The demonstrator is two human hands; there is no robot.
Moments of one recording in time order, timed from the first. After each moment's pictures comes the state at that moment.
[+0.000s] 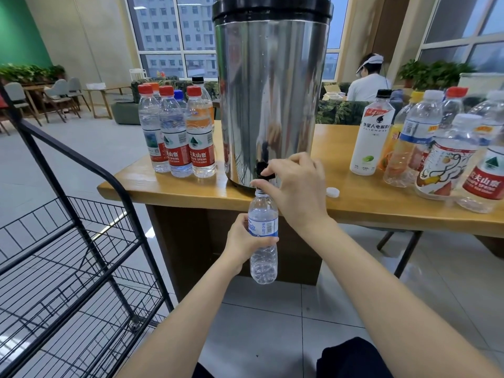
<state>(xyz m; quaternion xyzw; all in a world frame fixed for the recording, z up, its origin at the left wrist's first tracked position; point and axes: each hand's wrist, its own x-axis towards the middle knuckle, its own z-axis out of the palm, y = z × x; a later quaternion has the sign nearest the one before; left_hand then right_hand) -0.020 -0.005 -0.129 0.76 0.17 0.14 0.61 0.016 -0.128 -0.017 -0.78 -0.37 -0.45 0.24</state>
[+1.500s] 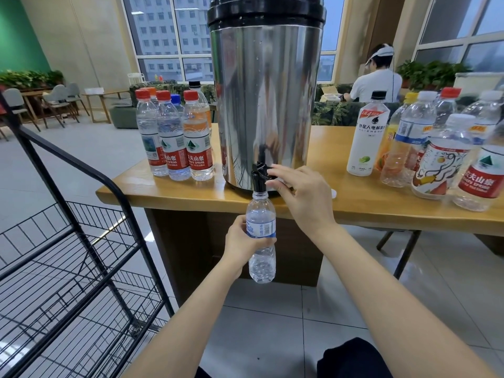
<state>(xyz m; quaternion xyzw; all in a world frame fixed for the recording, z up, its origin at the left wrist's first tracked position) -0.021 -0.014 -0.125 0.76 0.20 0.17 0.59 0.039 -0.147 -0.038 -0.76 -0.41 -0.39 0.32</state>
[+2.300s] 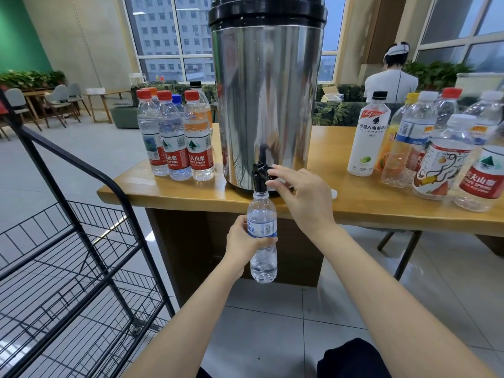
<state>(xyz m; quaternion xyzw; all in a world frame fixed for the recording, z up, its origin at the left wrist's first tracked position) -0.019 -0.015 -0.126 0.76 0.20 0.17 0.60 0.038 -0.146 -0.039 -0.76 -0.41 -0.38 0.34</state>
